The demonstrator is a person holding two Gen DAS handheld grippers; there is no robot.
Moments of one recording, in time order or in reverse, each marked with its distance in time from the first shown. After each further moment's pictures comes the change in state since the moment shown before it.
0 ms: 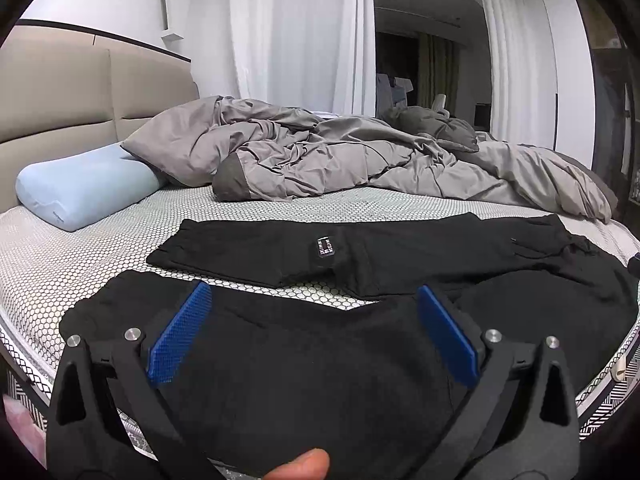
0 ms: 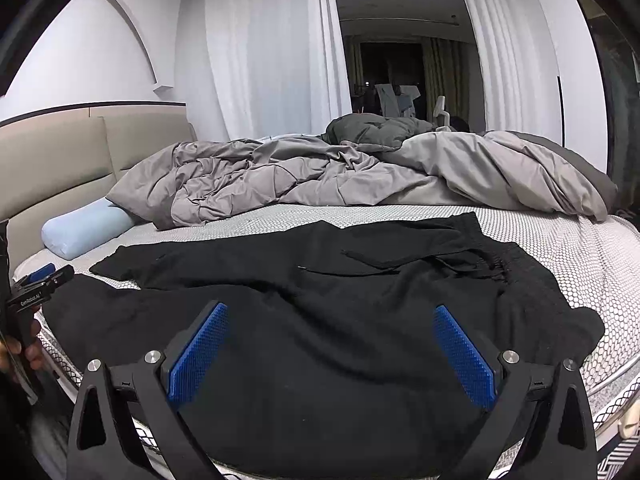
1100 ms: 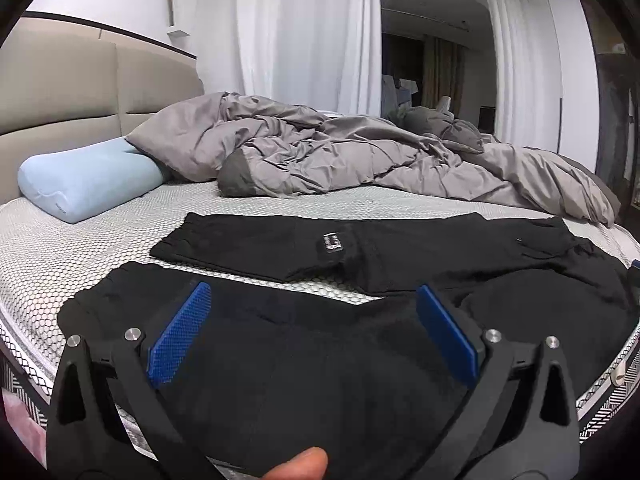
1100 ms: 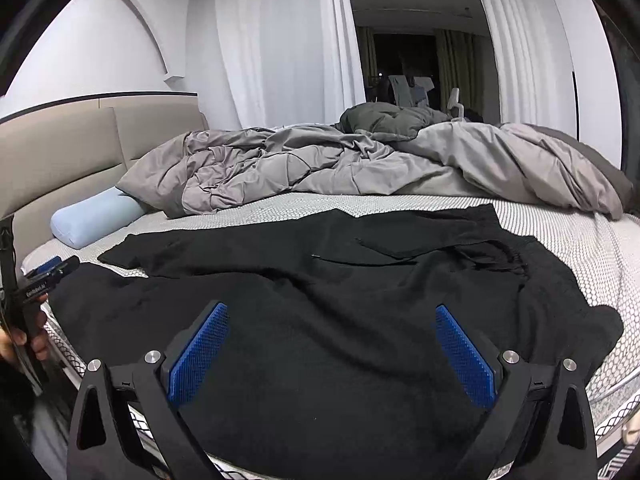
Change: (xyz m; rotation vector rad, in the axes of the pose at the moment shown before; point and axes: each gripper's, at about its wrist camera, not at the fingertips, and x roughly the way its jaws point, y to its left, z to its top) left arm 0.007 0.003 -0.010 -0.014 -0.002 0.000; right arm 0.012 0.007 -0.005 -0.013 0.044 0.055
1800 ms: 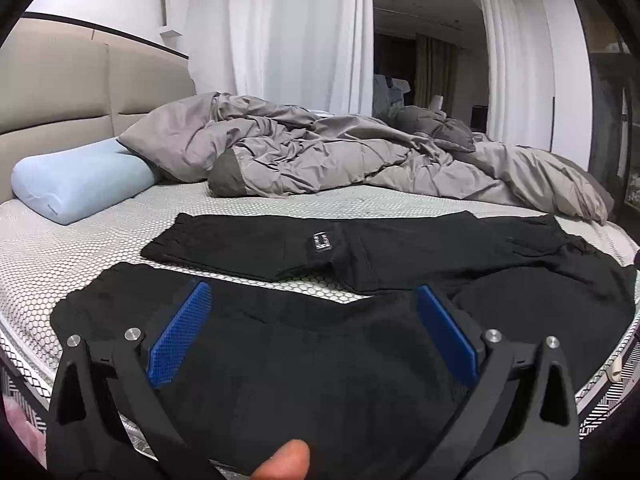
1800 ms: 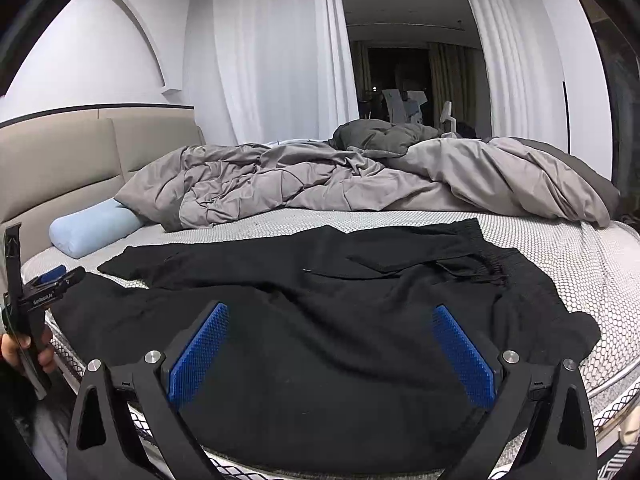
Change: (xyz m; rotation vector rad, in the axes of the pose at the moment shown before) left arm -0.005 -0.004 -0.002 0.000 0.003 -0.029; right arm -0.026 -0.008 0.003 0.006 -0.066 -0.035
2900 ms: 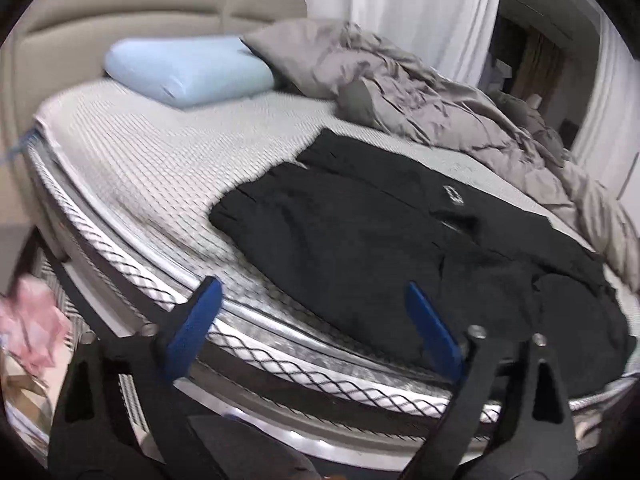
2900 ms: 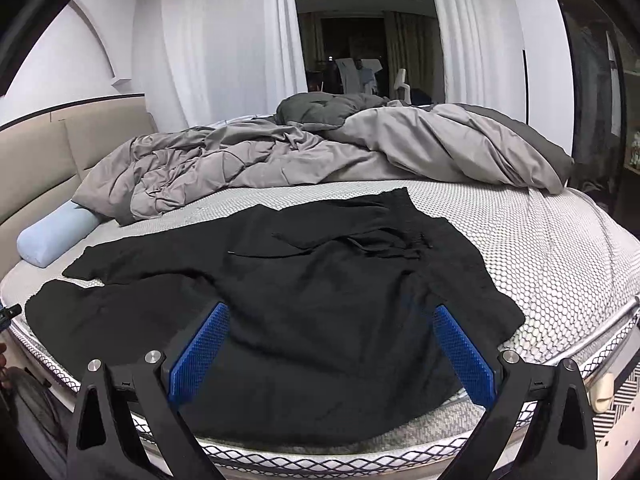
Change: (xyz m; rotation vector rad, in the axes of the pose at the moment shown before) left arm -0.052 0.151 -0.032 -0.332 0.276 0.201; right arm -0.013 -0.070 0.011 0.085 0.134 -0.135
